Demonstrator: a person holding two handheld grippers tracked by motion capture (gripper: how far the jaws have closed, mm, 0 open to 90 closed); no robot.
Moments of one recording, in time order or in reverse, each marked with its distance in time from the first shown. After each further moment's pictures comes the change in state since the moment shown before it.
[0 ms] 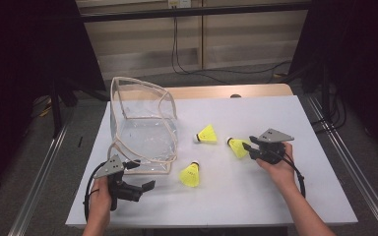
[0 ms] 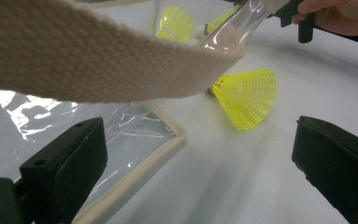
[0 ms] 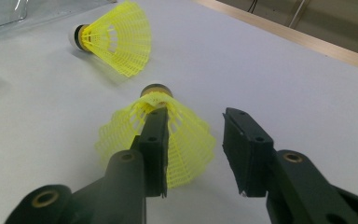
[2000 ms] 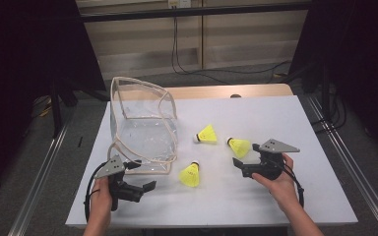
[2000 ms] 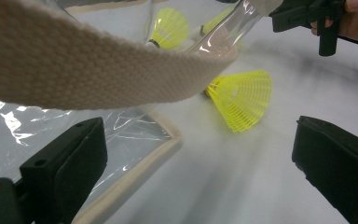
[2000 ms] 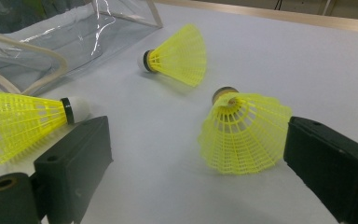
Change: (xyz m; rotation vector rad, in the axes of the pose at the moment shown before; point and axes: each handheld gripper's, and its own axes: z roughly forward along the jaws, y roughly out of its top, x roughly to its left) left arm -0.002 0.001 0.001 -0.006 -0.011 0.002; right arm 0.035 -0.003 -0.026 -0.062 0.114 0.189
